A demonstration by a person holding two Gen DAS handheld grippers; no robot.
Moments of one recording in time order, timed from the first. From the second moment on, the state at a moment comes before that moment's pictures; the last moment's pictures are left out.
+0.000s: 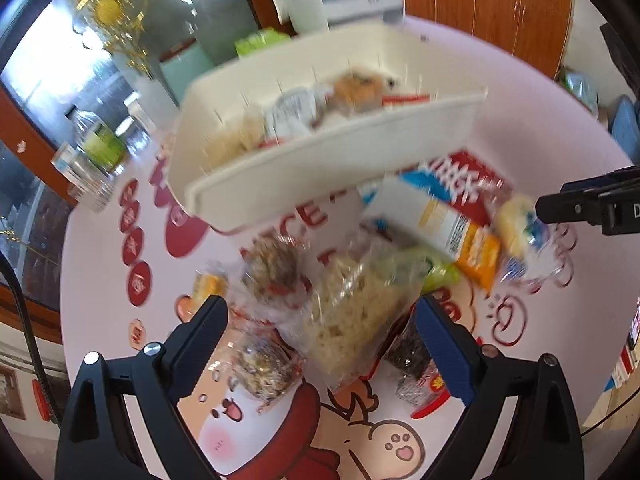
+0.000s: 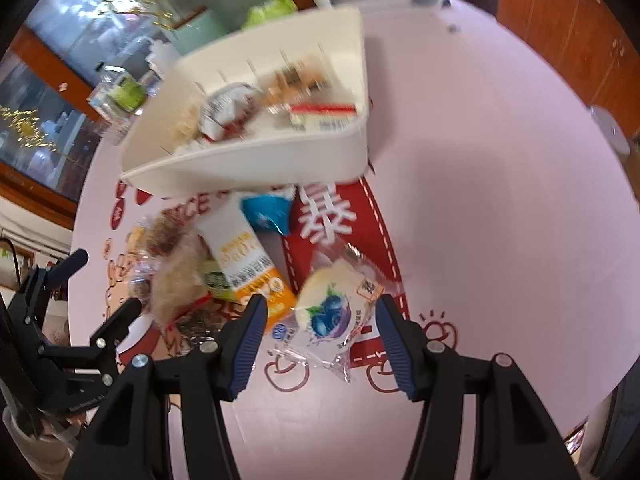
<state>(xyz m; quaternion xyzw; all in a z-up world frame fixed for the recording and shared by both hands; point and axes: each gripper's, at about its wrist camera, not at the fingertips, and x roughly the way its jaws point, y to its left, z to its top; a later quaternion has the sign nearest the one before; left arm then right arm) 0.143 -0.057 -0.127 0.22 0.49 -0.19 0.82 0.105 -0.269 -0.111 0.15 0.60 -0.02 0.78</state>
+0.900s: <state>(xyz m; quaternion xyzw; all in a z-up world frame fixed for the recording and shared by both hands) 0.176 -0.081 -0.187 0.19 0.57 -0.19 0.78 0.124 -0.249 -0.173 0.15 0.66 -0.02 0.74</state>
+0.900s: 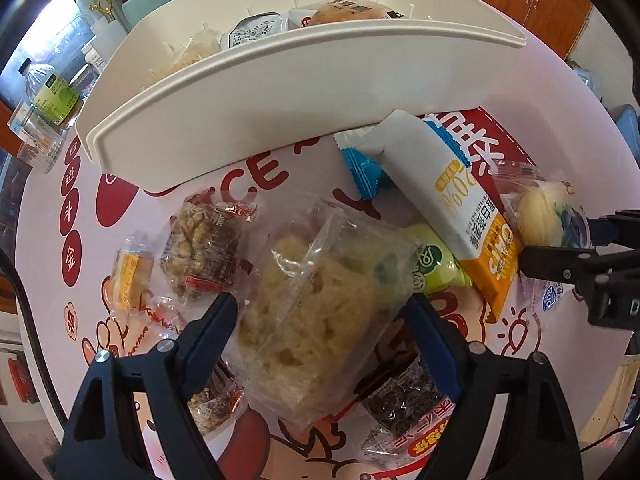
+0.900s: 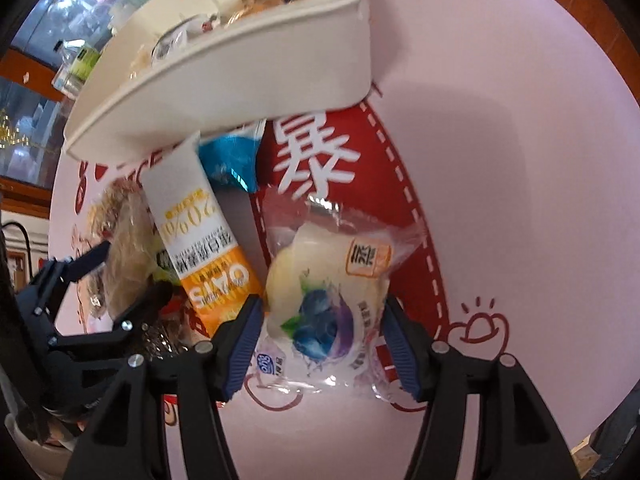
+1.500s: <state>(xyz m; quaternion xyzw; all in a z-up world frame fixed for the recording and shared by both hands) 0.136 -0.055 -0.171 0.11 0.56 -0.15 0.81 0.091 -0.218 -0.149 0.11 0.61 -0.02 0.78</state>
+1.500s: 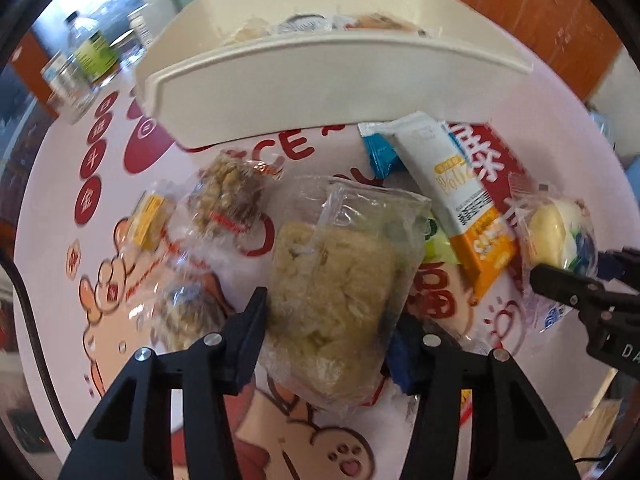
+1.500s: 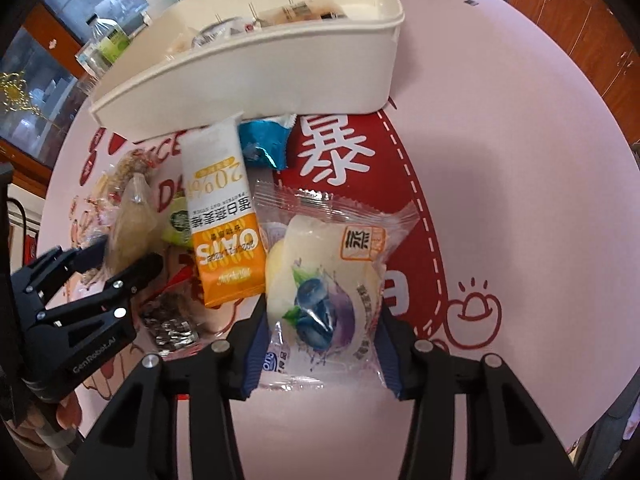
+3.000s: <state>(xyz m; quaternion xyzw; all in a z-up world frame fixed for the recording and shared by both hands) 0.295 -0.095 0.084 0.07 0.41 -0.10 0.91 0.263 -0.268 0.098 0.08 0.42 0.05 0.90</state>
